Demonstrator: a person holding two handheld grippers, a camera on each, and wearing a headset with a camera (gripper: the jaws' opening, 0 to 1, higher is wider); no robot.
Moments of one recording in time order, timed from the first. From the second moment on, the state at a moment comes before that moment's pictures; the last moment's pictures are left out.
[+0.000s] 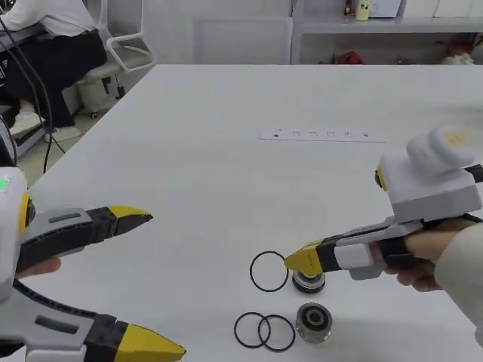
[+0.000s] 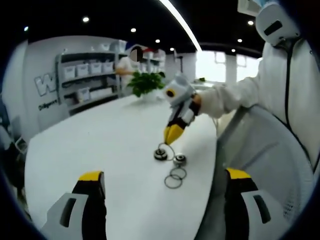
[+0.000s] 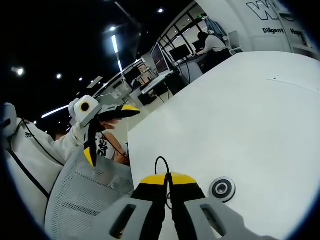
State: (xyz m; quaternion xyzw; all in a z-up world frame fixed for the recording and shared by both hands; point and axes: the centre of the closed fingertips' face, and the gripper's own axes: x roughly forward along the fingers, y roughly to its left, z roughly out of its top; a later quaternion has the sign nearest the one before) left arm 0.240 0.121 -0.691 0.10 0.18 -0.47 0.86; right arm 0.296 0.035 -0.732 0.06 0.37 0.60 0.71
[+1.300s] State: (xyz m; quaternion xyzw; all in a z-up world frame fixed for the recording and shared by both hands) left arm 0.225 0.128 -0.710 0.07 0.20 -0.46 0.86; right arm 0.249 0.050 -0.795 -0.03 0.44 0.62 0.64
